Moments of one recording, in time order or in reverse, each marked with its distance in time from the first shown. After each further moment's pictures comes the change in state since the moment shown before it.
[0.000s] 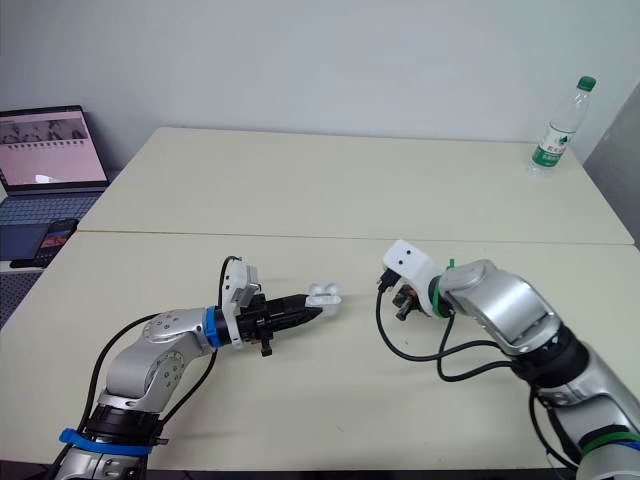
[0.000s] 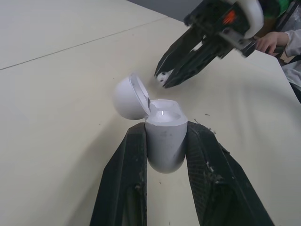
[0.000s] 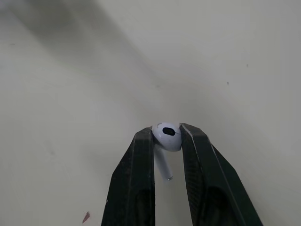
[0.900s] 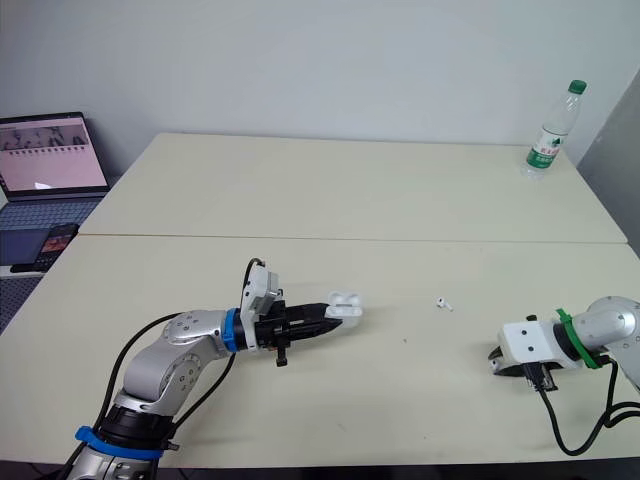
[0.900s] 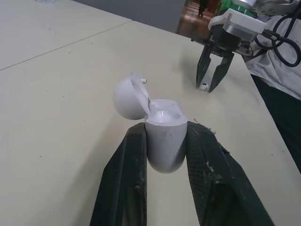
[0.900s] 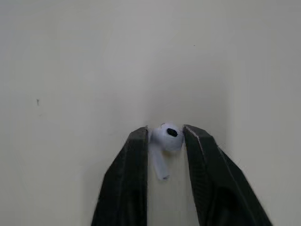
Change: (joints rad) left arm -0.006 -0.026 -0.070 -0.069 0.000 0.012 -0.017; right arm 0.457 -0.329 -0.203 0.571 -0.303 -1.374 0.656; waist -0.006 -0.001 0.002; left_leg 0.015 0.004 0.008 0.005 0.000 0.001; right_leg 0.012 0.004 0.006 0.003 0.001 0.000
